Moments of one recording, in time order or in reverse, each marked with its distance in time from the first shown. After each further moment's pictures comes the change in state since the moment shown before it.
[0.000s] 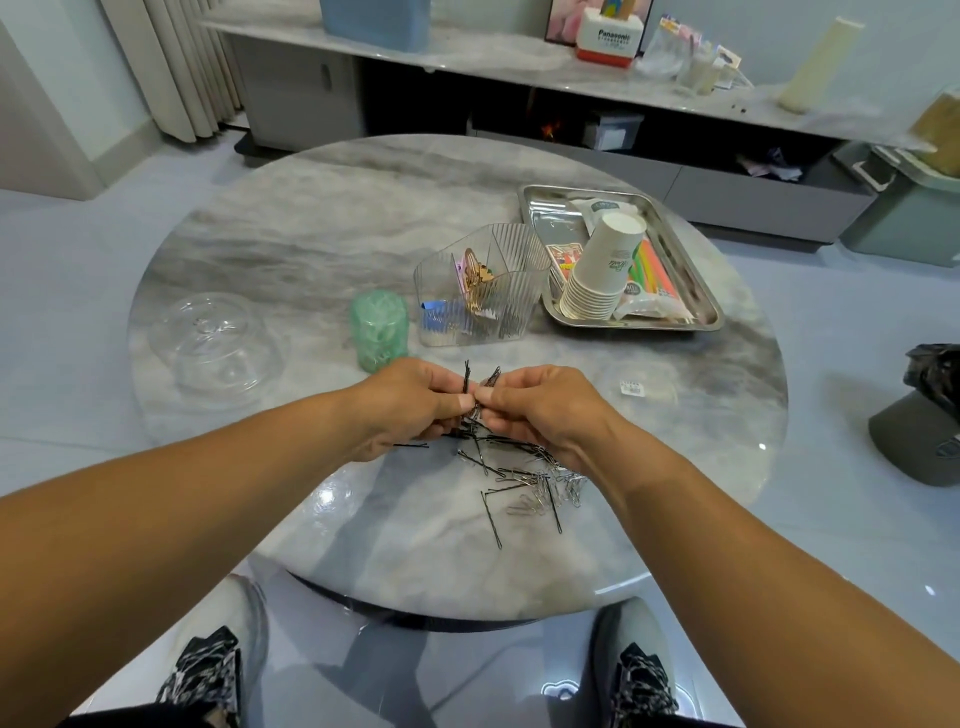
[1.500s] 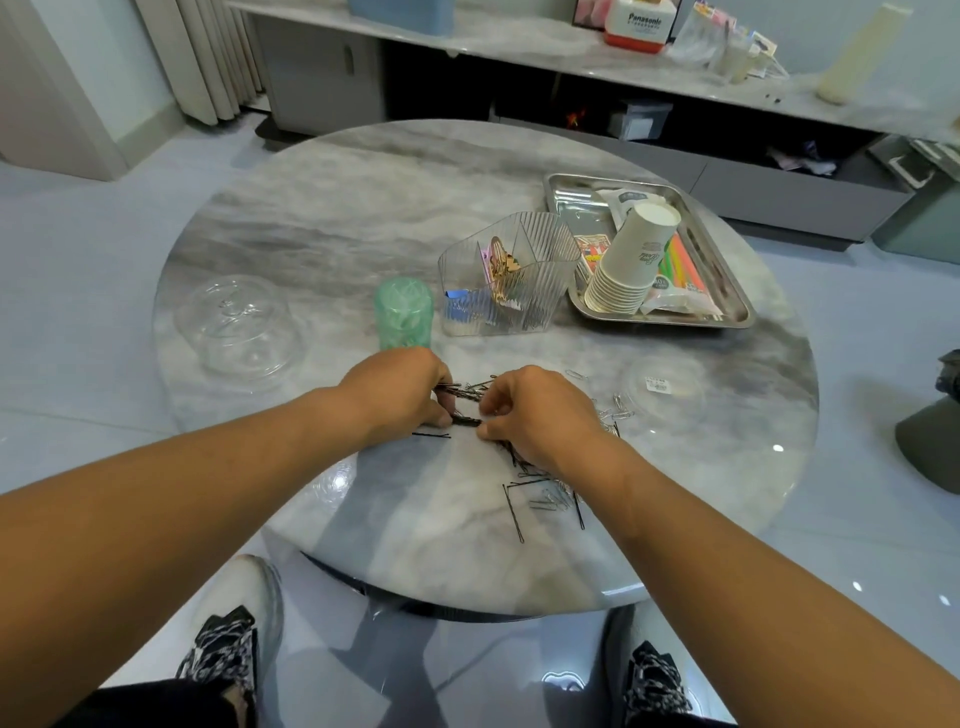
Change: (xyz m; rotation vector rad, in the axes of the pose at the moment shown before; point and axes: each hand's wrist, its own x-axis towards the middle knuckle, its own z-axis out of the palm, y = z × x) left_hand 0.014 -0.014 -0.039 1.003 0.107 0.233; right_hand 0.014 0.013 0.026 -1.265 0.127 -0.266
